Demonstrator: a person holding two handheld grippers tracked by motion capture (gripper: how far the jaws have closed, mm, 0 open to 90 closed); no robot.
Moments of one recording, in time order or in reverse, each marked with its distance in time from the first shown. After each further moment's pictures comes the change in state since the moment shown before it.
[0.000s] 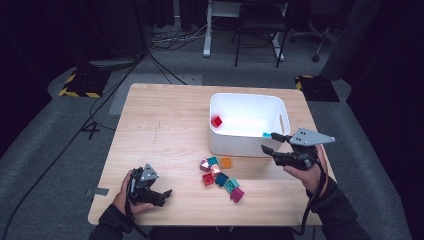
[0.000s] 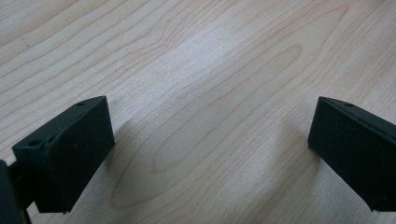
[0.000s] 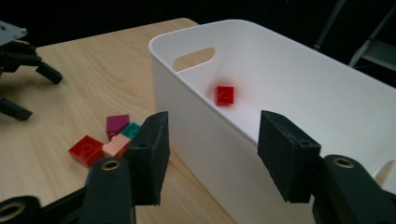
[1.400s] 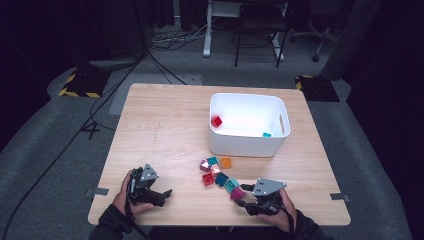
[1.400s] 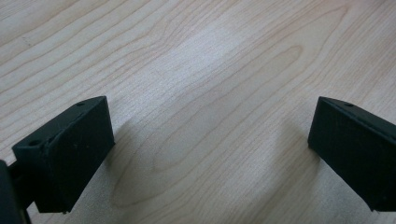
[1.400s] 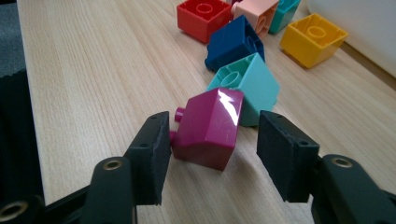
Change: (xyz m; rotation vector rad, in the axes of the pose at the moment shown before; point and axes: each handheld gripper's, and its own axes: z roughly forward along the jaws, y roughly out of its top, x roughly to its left) left arm -0.001 0.000 0.000 0.000 -0.009 -0.009; right arm 0.101 -0.108 0.058 0.197 0.236 -0.029
